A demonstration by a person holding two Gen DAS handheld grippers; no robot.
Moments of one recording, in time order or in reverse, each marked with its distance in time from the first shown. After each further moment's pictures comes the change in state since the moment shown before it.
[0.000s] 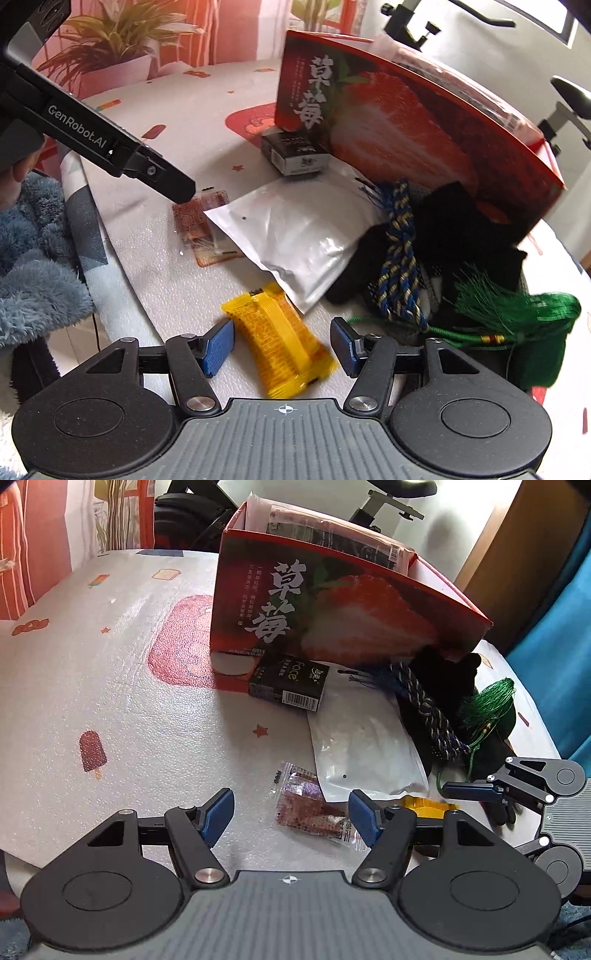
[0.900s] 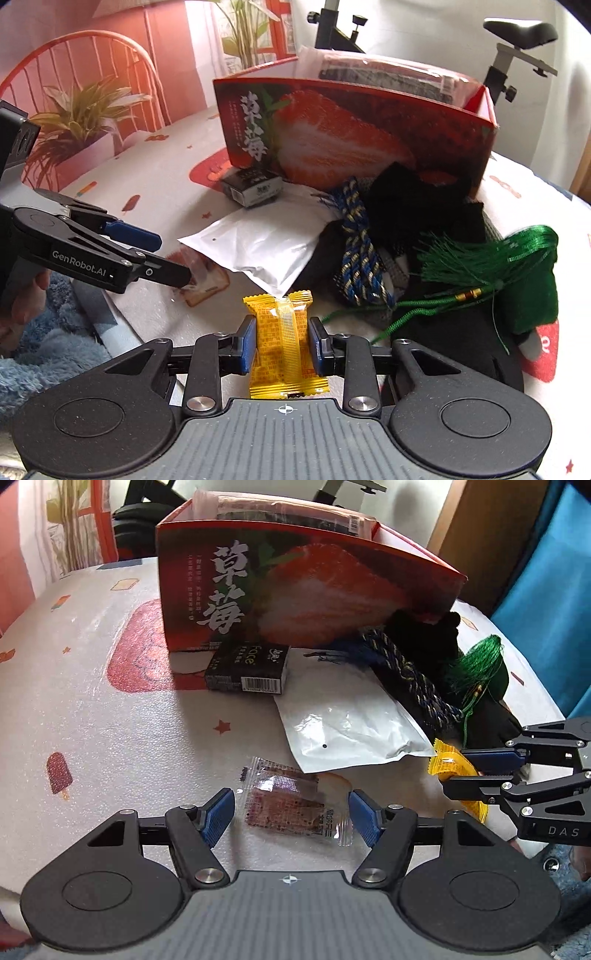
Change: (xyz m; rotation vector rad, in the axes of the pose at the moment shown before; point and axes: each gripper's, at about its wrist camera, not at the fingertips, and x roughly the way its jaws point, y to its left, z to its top) left arm 0.025 -0.026 -0.005 0.171 0.026 -0.007; right arm -0.024 -0.035 -0.017 0.302 -0.101 0.051
